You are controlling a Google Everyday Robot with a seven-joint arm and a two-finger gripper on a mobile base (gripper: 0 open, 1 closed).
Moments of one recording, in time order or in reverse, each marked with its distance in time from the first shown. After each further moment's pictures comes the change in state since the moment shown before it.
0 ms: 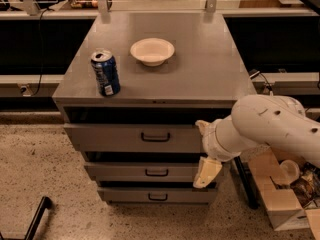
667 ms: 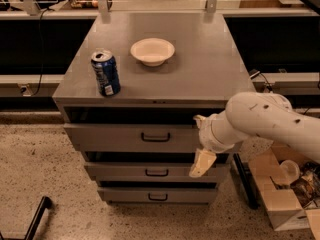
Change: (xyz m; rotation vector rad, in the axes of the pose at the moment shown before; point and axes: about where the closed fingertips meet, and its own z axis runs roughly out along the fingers) arm 0.003 -0.031 0.029 0.025 -0.025 0.011
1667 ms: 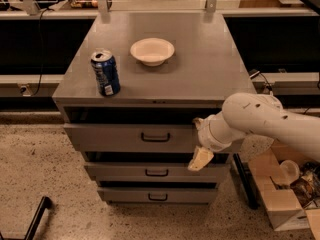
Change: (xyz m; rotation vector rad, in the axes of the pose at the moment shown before) arm 0.017 -0.010 0.032 -0.035 0.008 0.019
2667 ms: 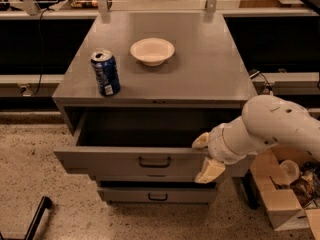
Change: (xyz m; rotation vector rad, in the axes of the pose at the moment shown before) arm -0.006 0.049 -0.045 -0.062 -0.068 -0.082
